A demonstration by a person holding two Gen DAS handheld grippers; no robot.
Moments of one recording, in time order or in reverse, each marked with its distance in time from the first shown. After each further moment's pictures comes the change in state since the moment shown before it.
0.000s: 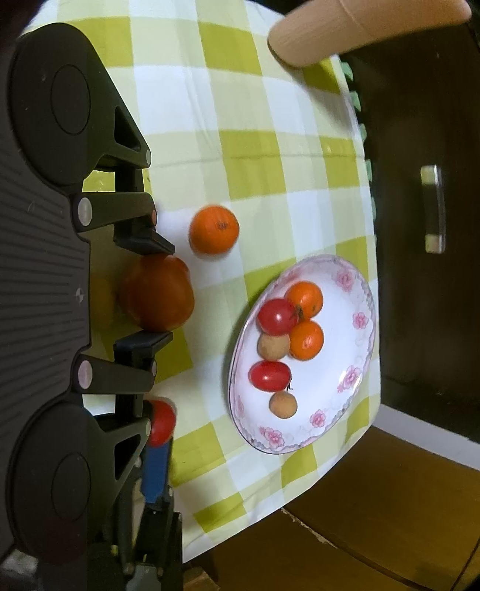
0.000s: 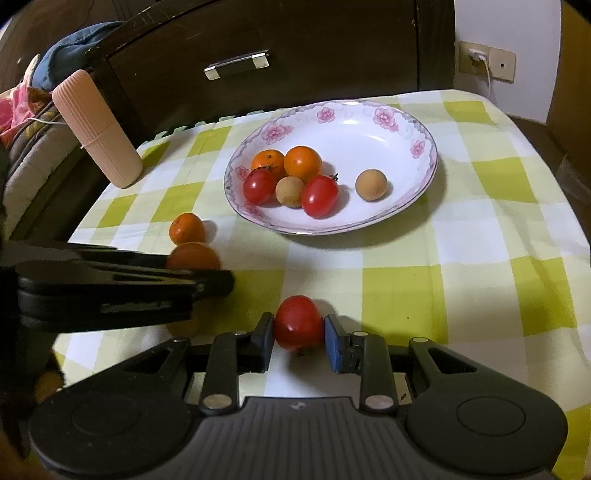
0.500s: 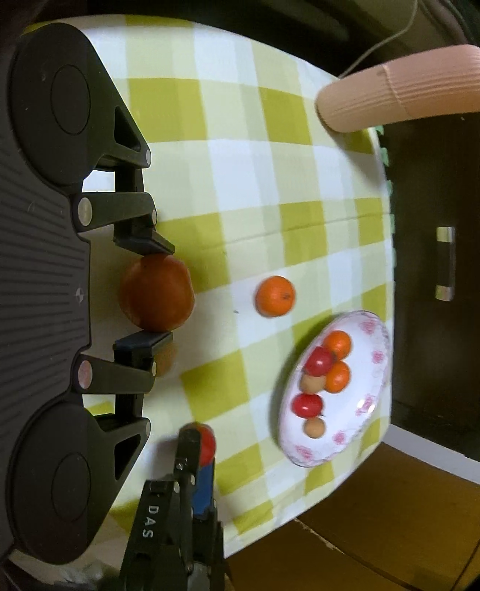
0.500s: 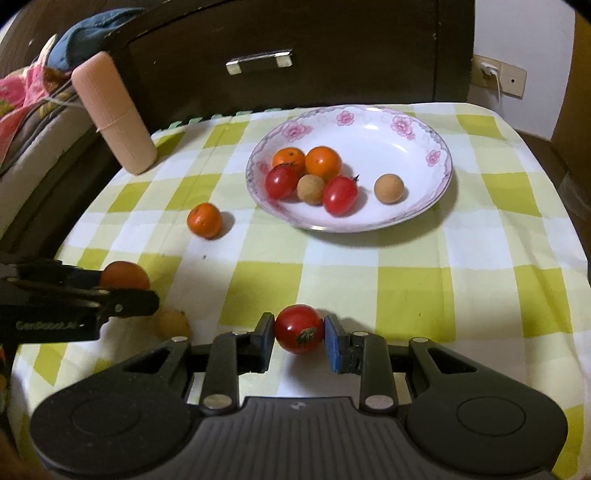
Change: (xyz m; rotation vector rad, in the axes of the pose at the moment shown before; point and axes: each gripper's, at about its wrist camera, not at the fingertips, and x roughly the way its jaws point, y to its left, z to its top) left arm -0.037 0.029 -0.037 -0.022 0.043 0.040; right arm -0.007 0.020 -0.010 -0.069 0.012 -0.020
